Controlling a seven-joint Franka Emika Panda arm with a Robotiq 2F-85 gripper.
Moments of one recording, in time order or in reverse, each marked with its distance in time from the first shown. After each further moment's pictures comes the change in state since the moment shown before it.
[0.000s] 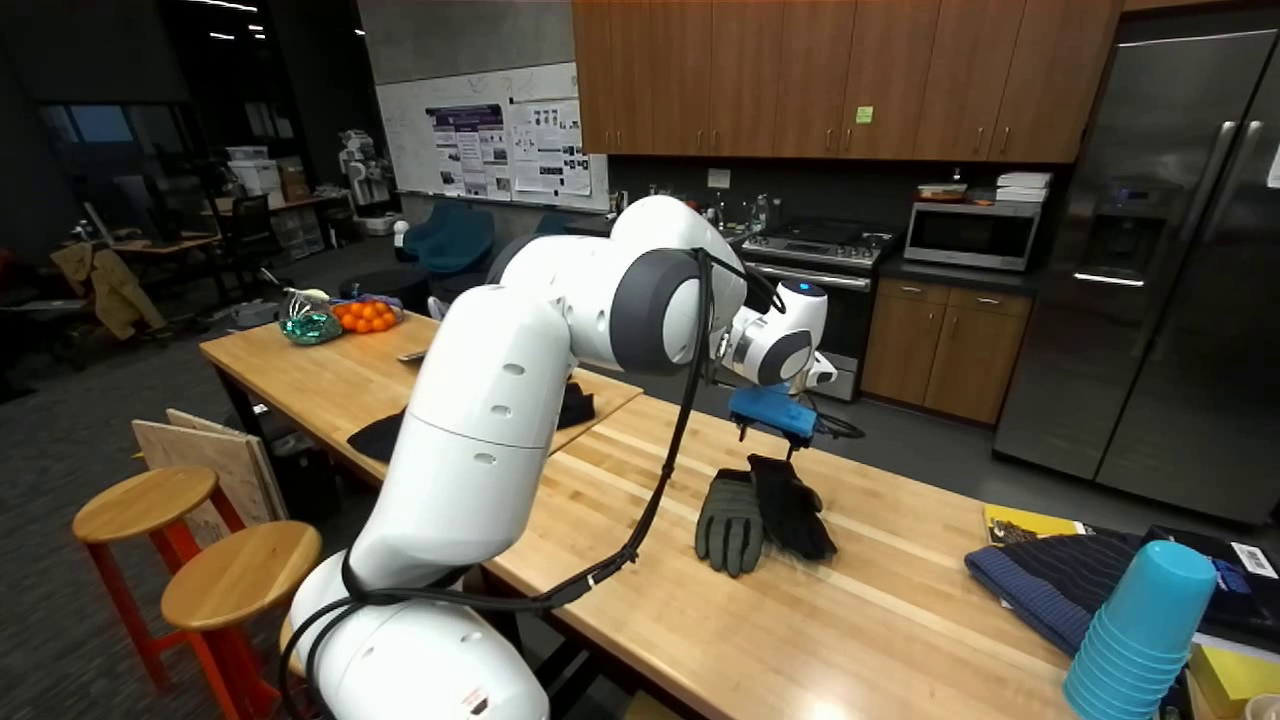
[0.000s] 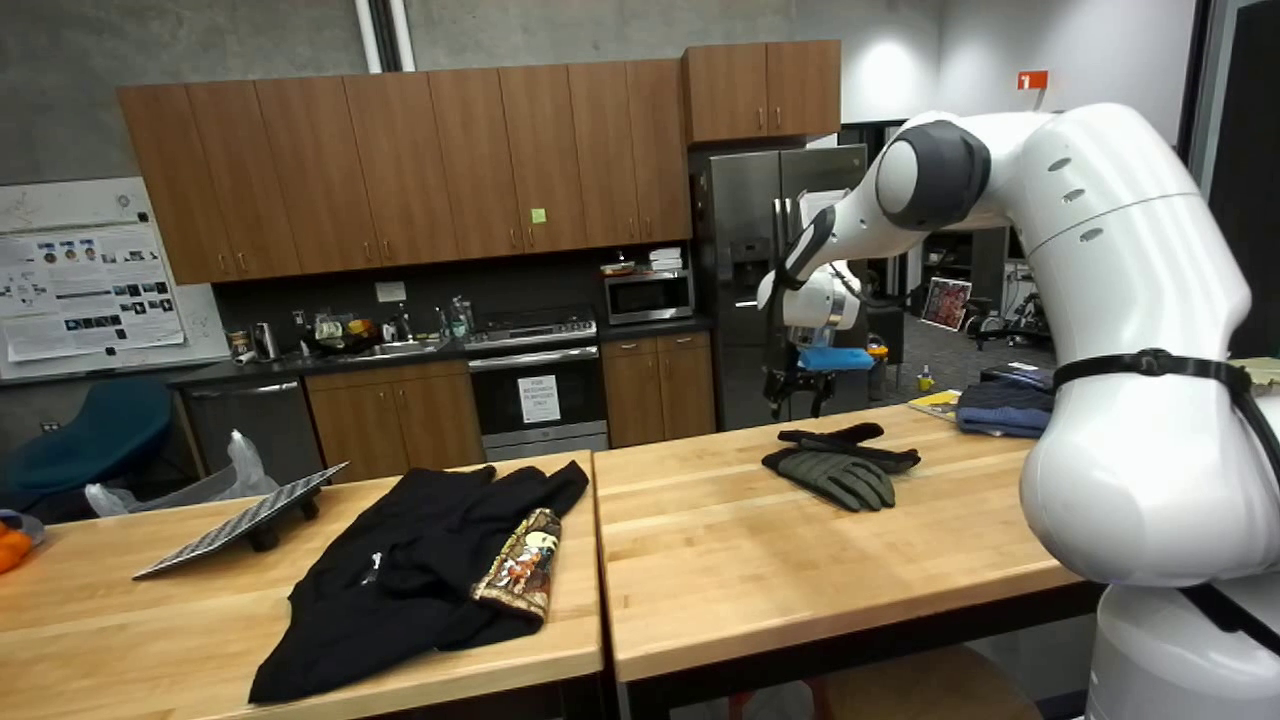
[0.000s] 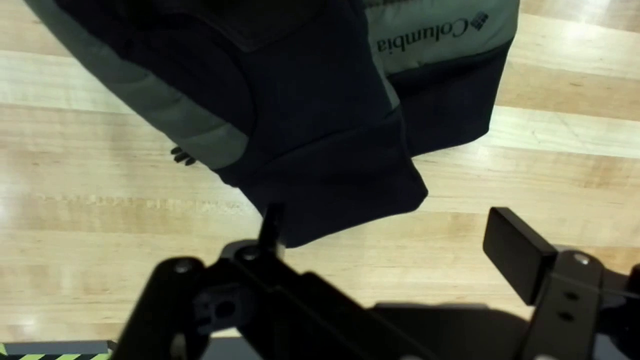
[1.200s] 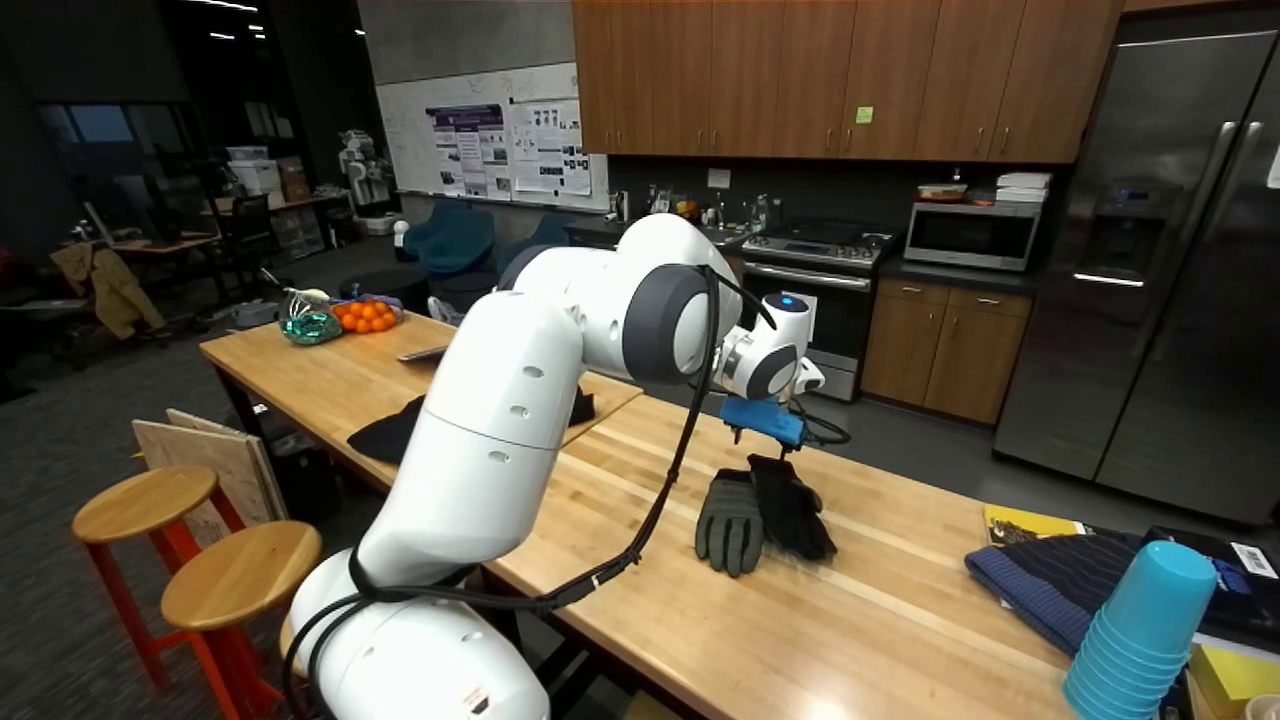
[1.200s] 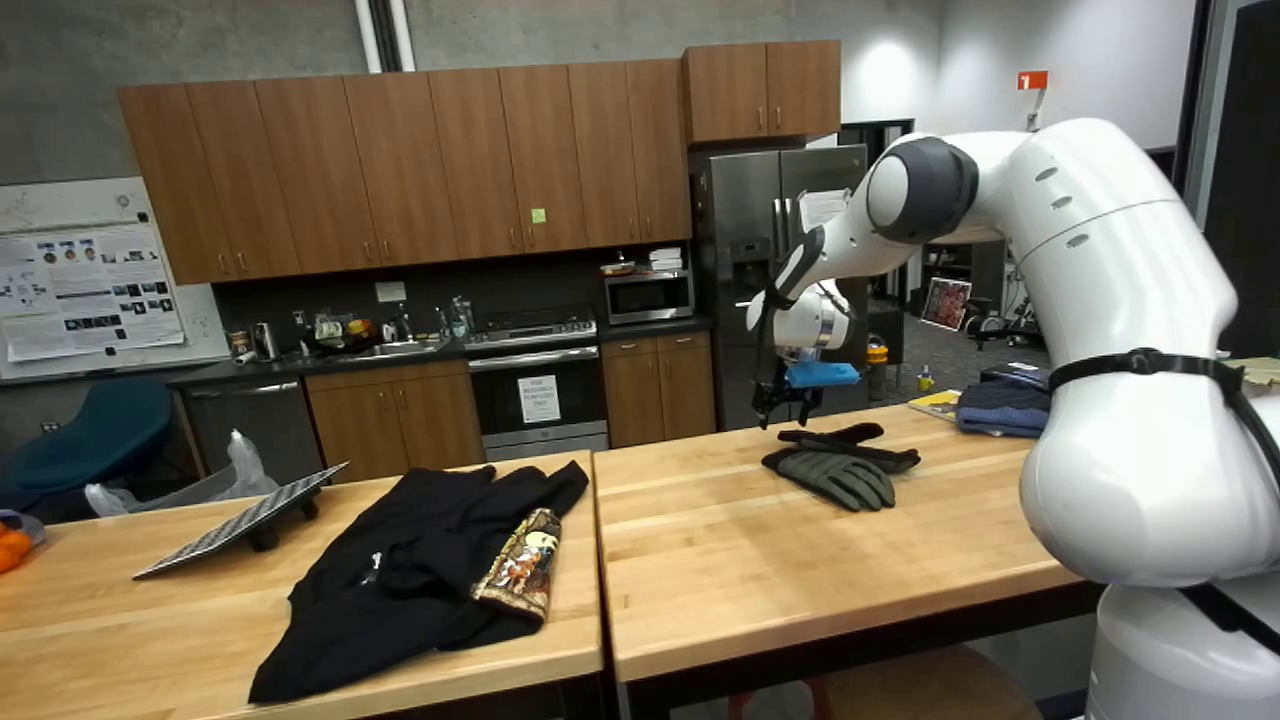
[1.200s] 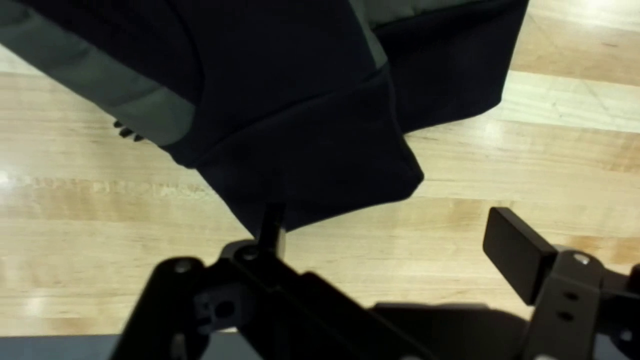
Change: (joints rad) arm 0.004 0.060 0.037 0.006 -0.029 0.127 0.042
